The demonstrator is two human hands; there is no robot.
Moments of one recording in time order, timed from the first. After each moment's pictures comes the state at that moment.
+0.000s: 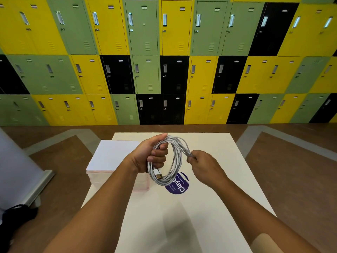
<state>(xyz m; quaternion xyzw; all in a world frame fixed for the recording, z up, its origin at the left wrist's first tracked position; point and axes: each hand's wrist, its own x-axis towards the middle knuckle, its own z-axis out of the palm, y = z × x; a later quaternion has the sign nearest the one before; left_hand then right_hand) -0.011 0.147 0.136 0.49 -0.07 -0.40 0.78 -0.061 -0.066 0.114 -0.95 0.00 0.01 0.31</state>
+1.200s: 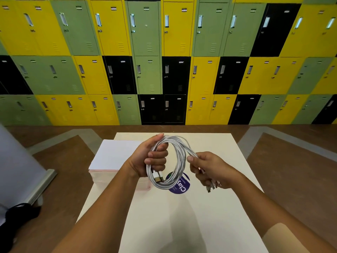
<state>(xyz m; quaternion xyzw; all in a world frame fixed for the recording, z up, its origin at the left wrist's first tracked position) -0.026 0.152 0.133 0.34 -0.13 -0.45 0.81 -0.074 -0.088 0.134 -0.74 -0.05 0.23 0.63</state>
